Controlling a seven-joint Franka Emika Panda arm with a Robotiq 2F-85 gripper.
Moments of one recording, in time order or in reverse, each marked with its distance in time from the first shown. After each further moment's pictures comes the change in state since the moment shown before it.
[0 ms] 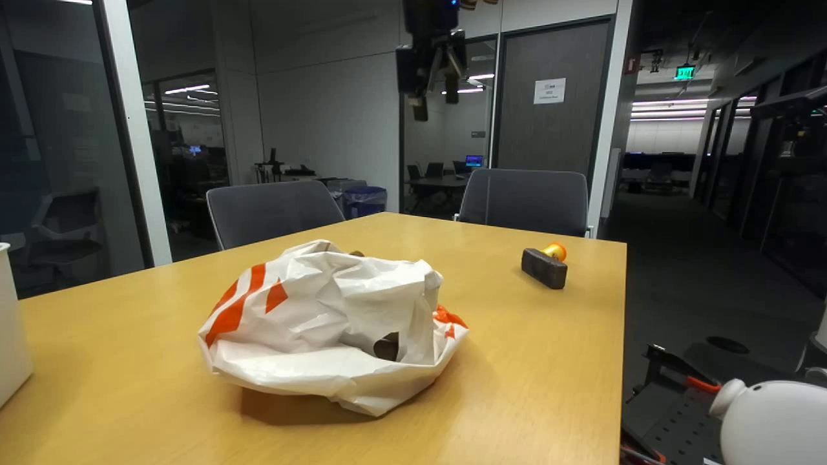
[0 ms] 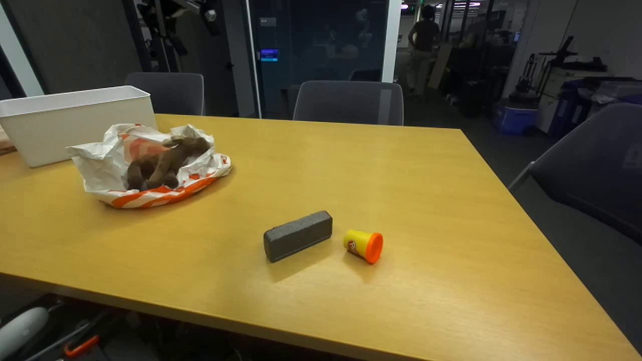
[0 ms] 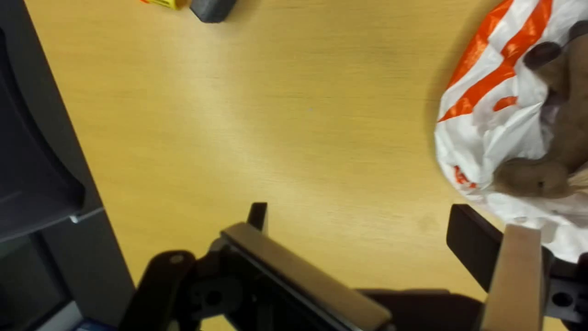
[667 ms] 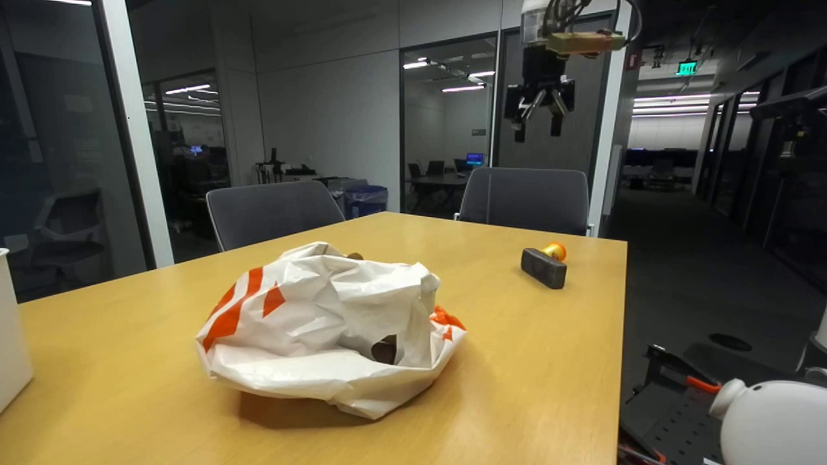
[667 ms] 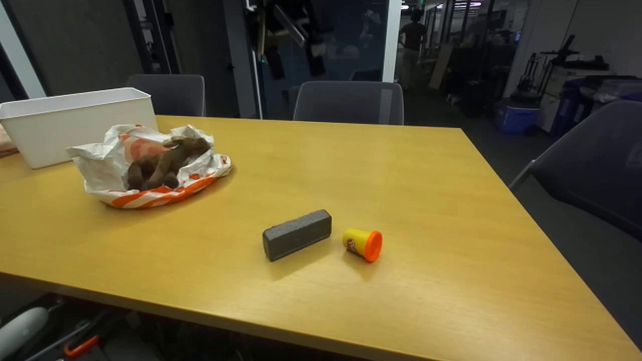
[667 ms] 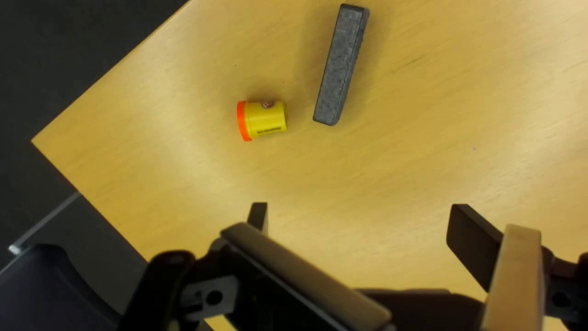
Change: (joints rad) arm -0.267 -0.134 -0.298 -0.231 0.166 0.143 -0.098
